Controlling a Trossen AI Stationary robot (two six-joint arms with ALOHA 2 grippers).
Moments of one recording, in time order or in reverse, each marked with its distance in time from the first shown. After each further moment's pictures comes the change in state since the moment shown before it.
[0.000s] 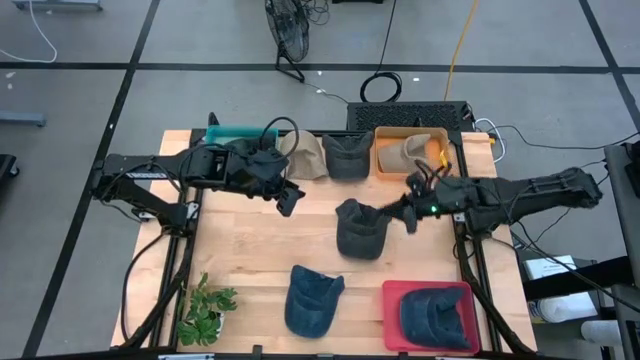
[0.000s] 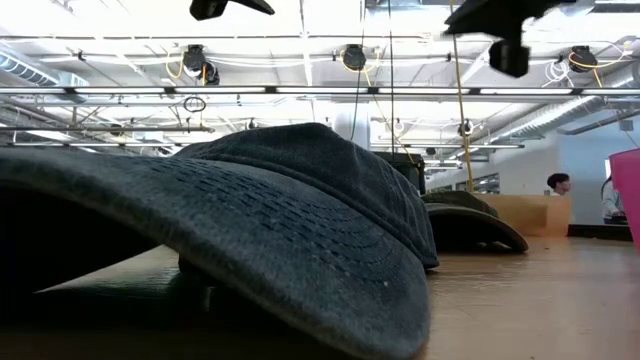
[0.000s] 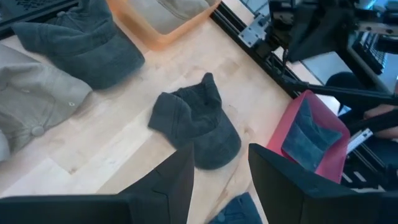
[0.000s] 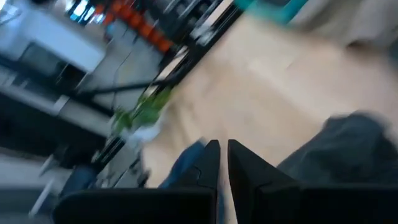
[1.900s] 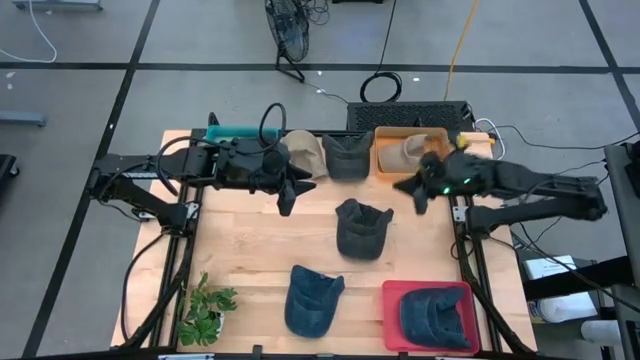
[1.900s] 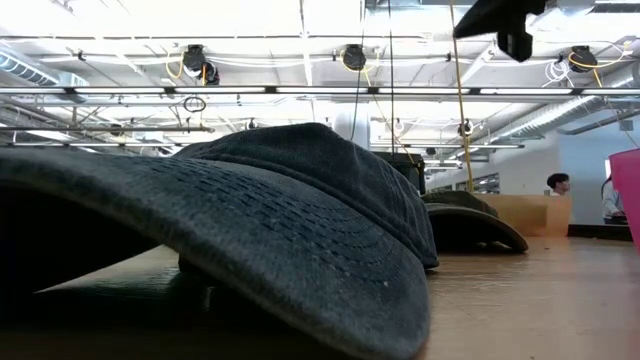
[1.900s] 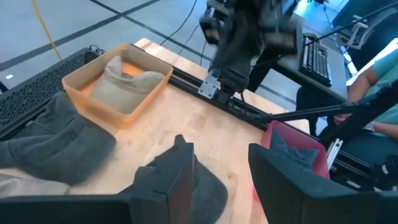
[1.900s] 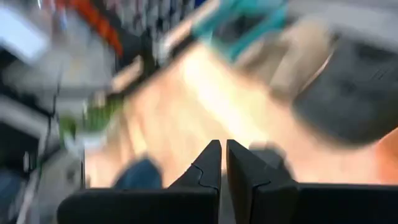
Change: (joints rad) left arm -0.004 -0.020 0.000 0.259 -0.007 0.300; right arm -0.183 -0.046 0.162 -0.303 -0.009 -0.259
